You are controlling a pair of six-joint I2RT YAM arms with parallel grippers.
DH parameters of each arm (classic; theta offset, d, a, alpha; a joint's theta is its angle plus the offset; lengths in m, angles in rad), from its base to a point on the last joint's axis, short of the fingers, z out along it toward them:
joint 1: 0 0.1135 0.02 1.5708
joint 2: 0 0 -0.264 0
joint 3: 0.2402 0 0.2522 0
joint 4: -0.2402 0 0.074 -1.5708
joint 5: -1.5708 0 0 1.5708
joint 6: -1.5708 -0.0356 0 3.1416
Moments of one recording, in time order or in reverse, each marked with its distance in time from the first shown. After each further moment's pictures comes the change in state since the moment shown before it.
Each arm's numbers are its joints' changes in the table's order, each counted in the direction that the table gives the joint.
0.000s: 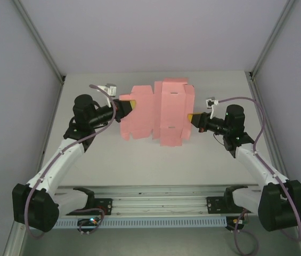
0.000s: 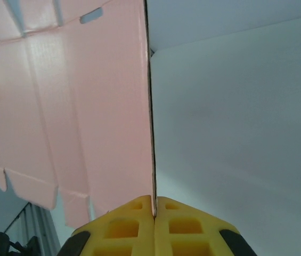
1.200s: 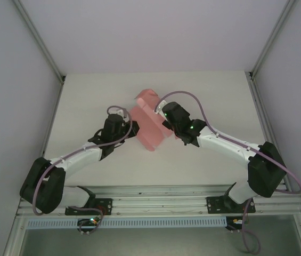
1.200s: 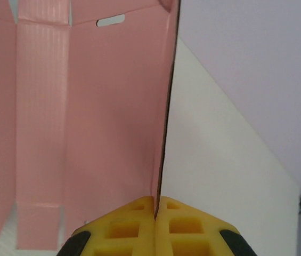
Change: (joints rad) left arm -0.217 -0.187 -0.245 0.005 0.617 0.254; right arm 0.611 -0.396 0.444 -0.395 -1.293 0.815
